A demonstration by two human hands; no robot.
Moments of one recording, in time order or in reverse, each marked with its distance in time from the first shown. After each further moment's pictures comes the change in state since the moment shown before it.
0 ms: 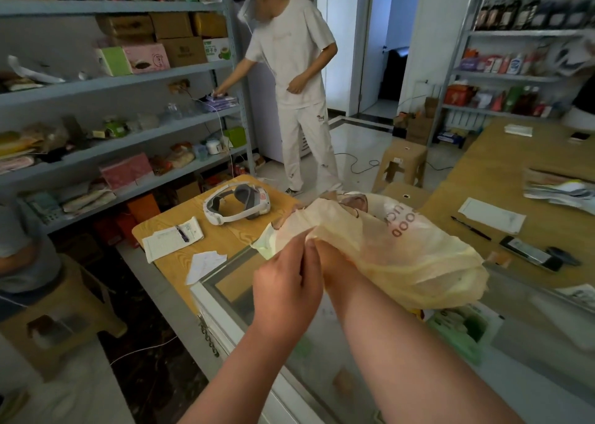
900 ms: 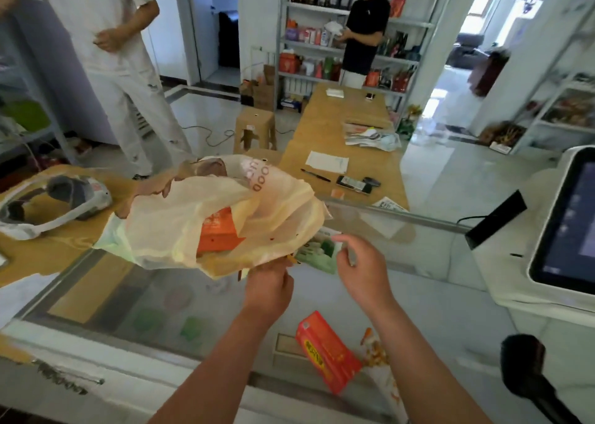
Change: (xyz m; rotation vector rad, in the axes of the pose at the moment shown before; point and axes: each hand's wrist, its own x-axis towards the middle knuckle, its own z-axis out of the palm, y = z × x) left_hand -0.127 0.018 0.150 -0.166 -0.895 0.026; right_hand -0.157 0.181 -0.011 0.002 0.891 0.271
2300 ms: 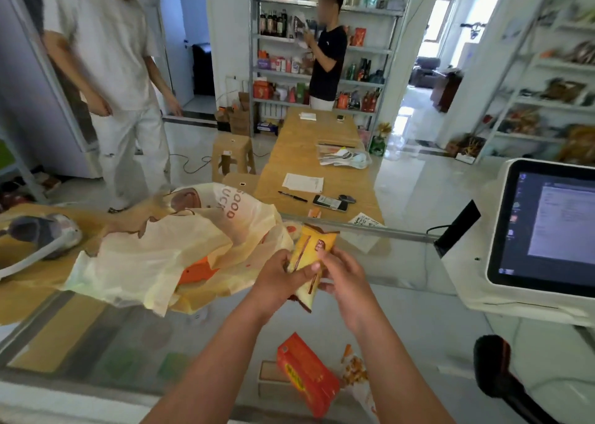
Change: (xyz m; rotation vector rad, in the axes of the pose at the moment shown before) left_hand 0.027 0.086 -0.053 -0.918 -0.297 -0.265; right_hand 0.003 -0.015 -0.021 0.849 -0.050 0.541
